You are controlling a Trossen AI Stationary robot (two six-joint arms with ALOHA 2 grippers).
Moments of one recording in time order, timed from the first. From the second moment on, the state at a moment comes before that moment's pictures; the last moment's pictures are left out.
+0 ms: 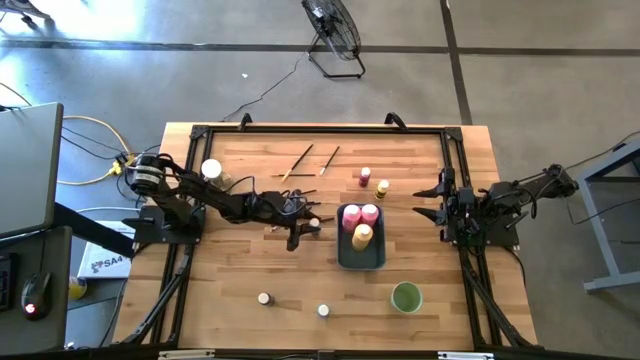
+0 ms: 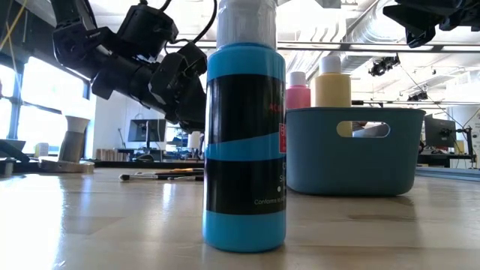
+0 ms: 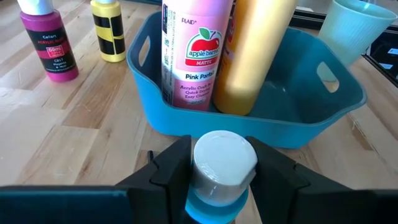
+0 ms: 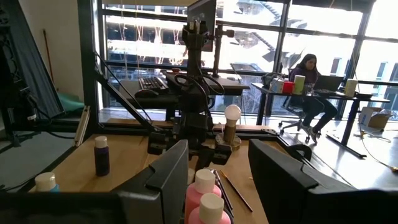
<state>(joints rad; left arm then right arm) -0.01 1.68 0.58 0.78 0.04 -0.14 0.39 0.19 0.28 0.01 0.45 -0.10</state>
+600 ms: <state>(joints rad) -0.01 1.67 0.58 0.76 0.03 -0.14 0.39 0.19 0.28 0.01 0.45 -0.10</state>
